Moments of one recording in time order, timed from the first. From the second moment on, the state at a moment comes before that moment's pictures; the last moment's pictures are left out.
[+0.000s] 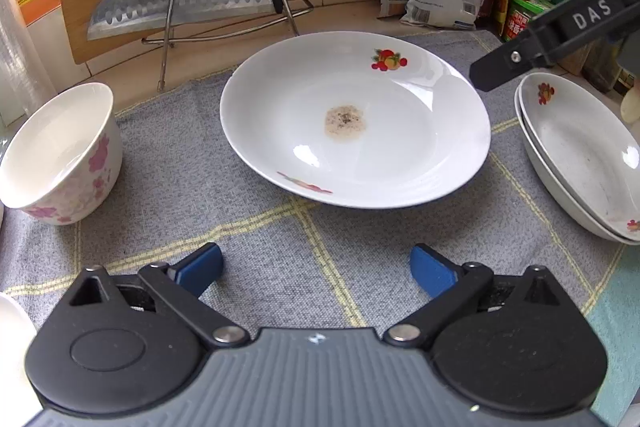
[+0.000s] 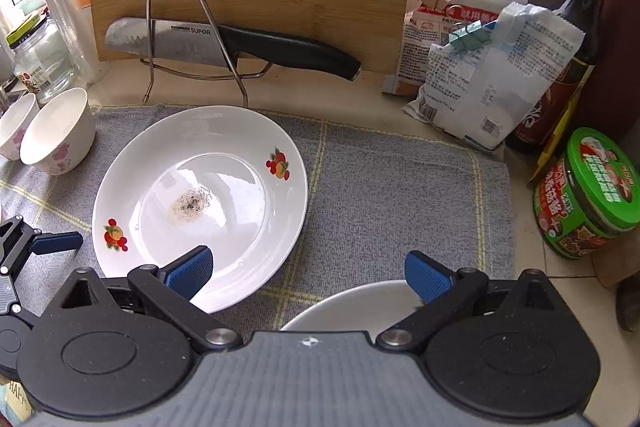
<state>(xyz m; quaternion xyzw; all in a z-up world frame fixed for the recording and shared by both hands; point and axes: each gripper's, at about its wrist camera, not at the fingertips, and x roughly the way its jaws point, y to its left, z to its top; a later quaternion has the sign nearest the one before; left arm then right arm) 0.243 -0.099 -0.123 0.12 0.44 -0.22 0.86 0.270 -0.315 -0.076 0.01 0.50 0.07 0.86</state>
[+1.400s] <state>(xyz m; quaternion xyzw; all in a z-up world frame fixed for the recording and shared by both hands) 0.263 -0.111 -0.129 0.13 0.42 -0.27 0.86 0.385 -0.276 -0.121 0.02 0.56 0.22 0.80</state>
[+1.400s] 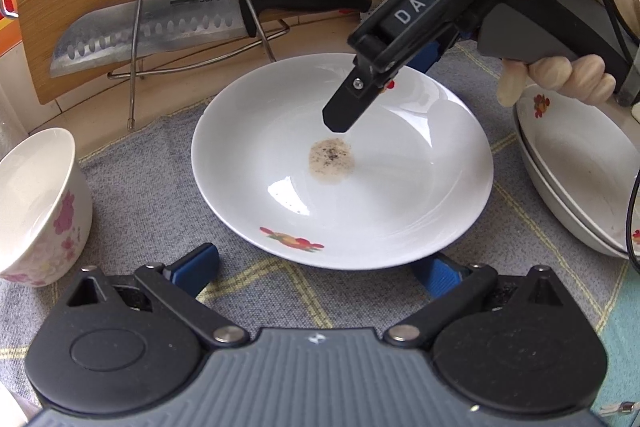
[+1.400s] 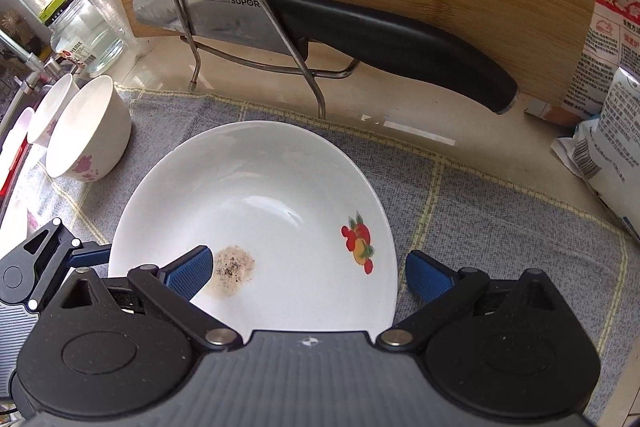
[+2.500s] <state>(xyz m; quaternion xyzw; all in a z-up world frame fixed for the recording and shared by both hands) 0.267 -0.109 -0.130 0.17 0.38 -0.32 0.85 0.396 -0.309 -0.117 0.06 0.55 0.35 0.75</state>
